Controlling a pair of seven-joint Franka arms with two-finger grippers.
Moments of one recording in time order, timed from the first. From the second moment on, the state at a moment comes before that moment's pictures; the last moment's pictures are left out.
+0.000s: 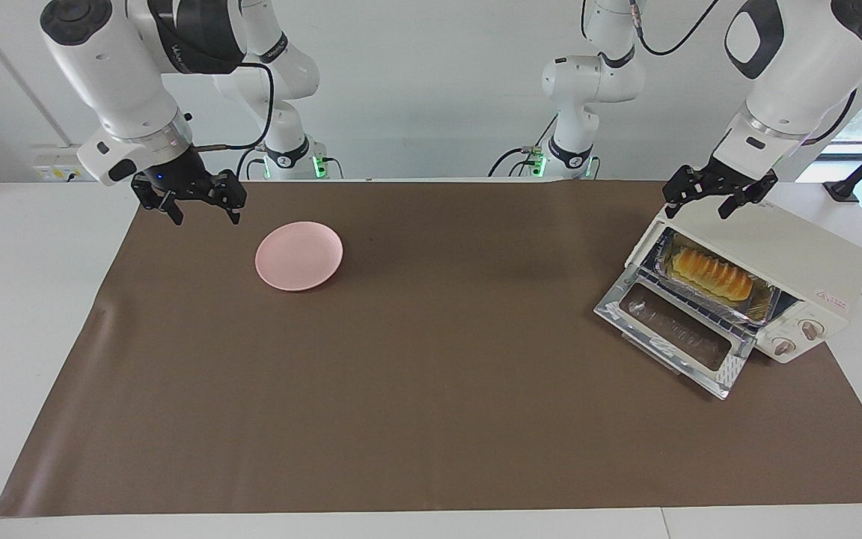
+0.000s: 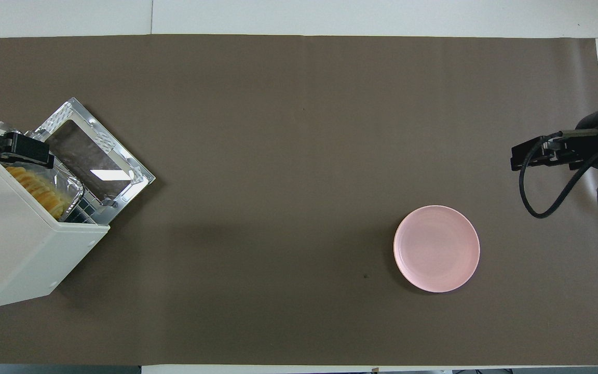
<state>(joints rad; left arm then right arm) -0.12 0.00 0.07 -1.60 -0.01 1.57 0.03 0.04 0.00 -0.01 -1.67 0.01 1.60 0.04</state>
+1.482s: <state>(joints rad) -0.12 0.37 0.14 -1.53 0.14 1.77 -0.78 0.04 0.00 -0.01 -1.67 0.01 1.60 0.04</state>
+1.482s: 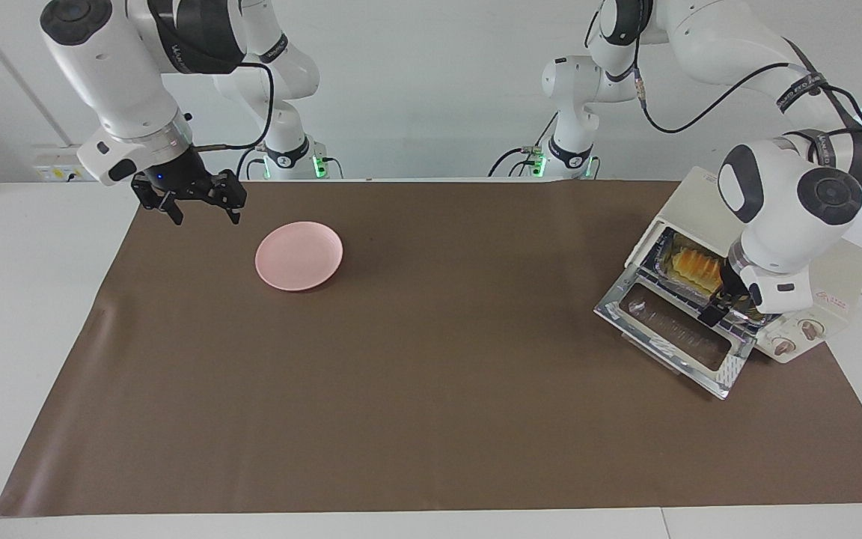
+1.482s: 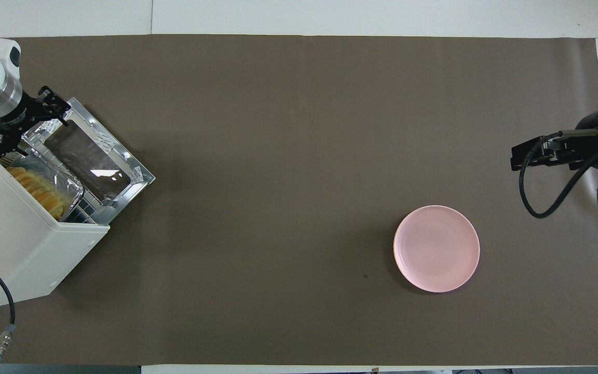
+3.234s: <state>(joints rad) -0.13 0.30 0.14 -1.77 0.20 2.01 -0.96 0.04 0.00 -0.01 -1.67 0.01 1.60 0.04</state>
